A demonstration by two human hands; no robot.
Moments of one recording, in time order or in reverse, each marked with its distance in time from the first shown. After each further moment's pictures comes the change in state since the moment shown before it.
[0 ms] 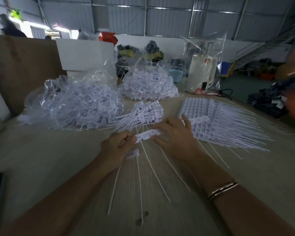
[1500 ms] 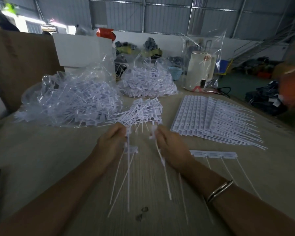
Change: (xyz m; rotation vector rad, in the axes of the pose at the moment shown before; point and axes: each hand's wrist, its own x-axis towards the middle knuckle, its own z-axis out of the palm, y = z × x) left_hand -0.003 -0.006 -0.008 -0.421 -0.015 -0.158; right_hand -0.017 -0.014 0.014 0.445 -0.125 0.174
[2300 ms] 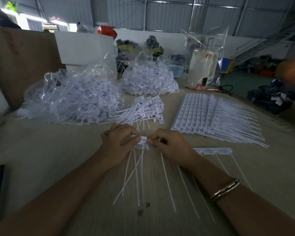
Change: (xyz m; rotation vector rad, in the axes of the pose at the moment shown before) left_hand -0.001 0.008 0.006 0.454 -0.066 0.421; right_hand 0.000 -0.001 -0.007 0.110 -0.105 -0.114
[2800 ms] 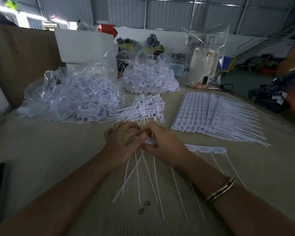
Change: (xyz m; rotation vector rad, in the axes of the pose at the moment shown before) left_hand -0.002 0.005 0.008 0.173 -0.056 -0.065; right_hand 0.007 -0.014 0.014 -0.121 -0.003 -0.100
